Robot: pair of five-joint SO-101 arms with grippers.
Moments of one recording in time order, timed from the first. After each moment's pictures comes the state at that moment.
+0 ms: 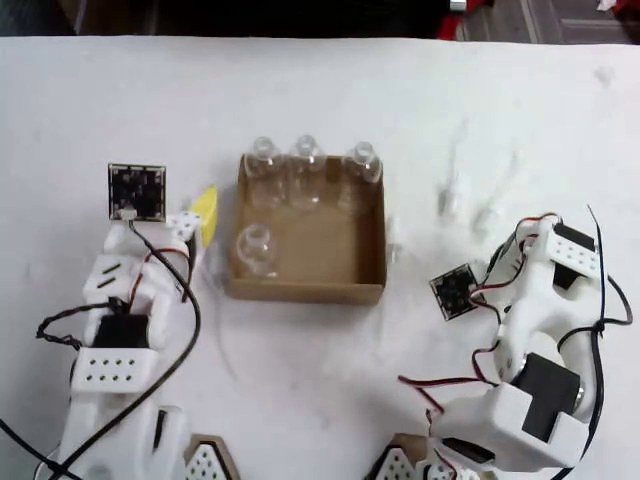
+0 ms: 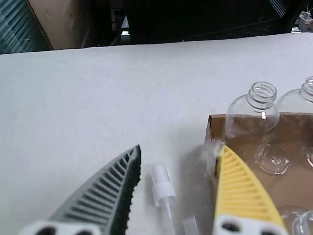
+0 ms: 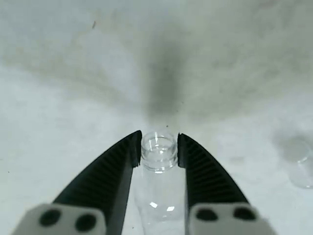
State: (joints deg) left arm -6.4 -55.8 73.8 15.8 -1.7; right arm 24.6 -1.5 32.4 59.8 138.3
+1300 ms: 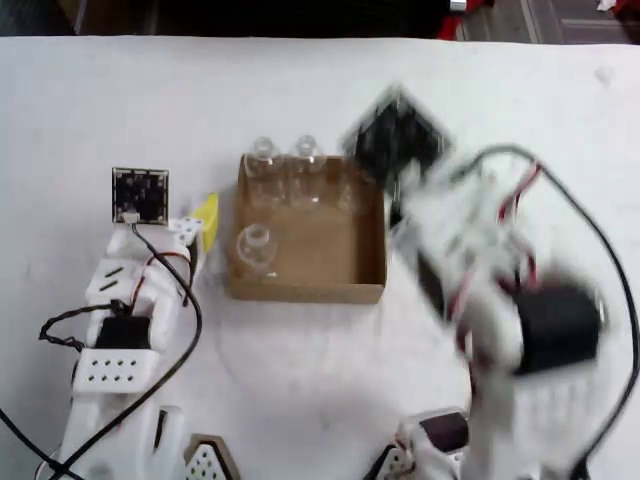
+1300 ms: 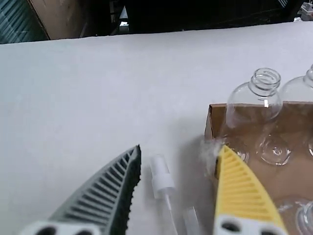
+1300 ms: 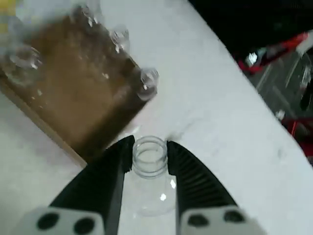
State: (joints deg) left arm -6.4 -55.8 75.3 15.8 -1.7; right arm -15.4 -36.2 -13.3 97.4 38.9
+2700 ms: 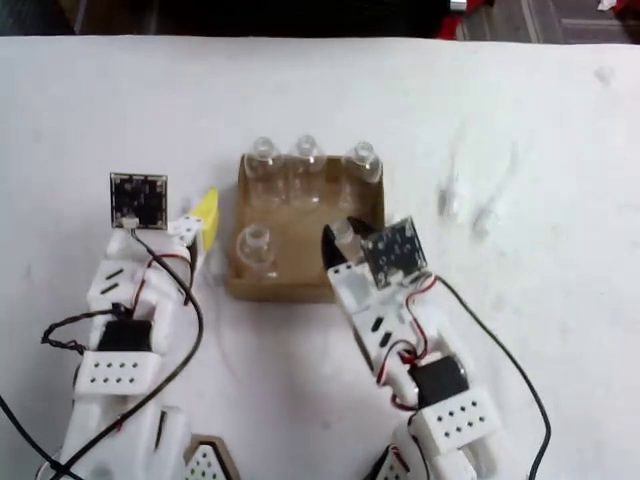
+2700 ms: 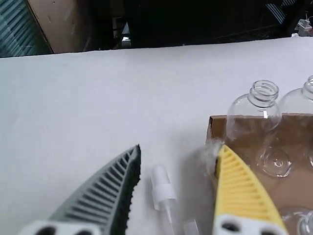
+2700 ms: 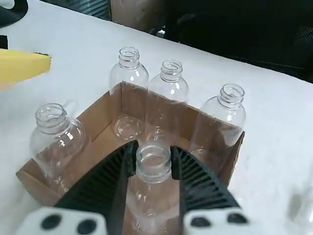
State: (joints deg) left arm -6.5 -55.9 77.8 9.9 -1.8; right arm -25.5 -73.5 81.8 18.1 7.3
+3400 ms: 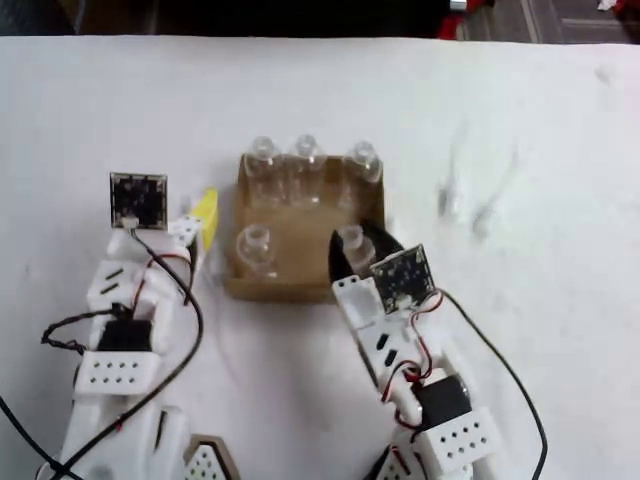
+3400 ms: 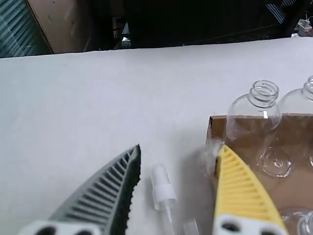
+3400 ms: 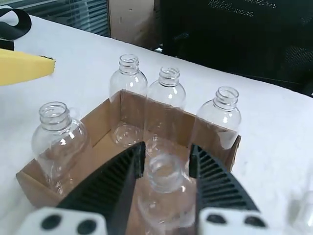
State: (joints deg) left arm -6.5 -55.9 77.8 9.8 -1.8; right arm -25.4 -87.3 90.8 18.1 7.3
